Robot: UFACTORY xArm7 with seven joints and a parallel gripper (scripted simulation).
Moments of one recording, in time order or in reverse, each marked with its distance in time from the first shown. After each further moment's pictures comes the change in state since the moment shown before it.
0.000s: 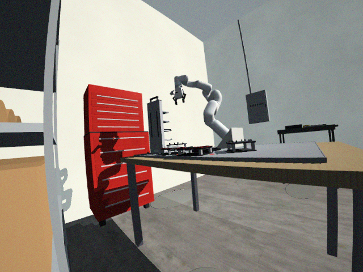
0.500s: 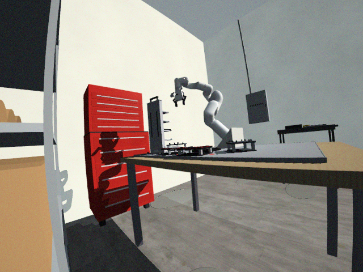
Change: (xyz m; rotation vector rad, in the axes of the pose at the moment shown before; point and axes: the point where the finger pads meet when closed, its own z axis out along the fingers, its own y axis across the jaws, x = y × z) arm 0.000 0.000 0.022 0.000 0.000 0.000
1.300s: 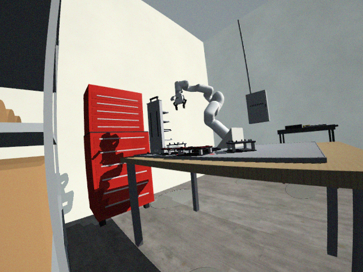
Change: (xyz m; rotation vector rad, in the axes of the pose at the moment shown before) arm 0.000 0.000 0.037 0.000 0.000 0.000
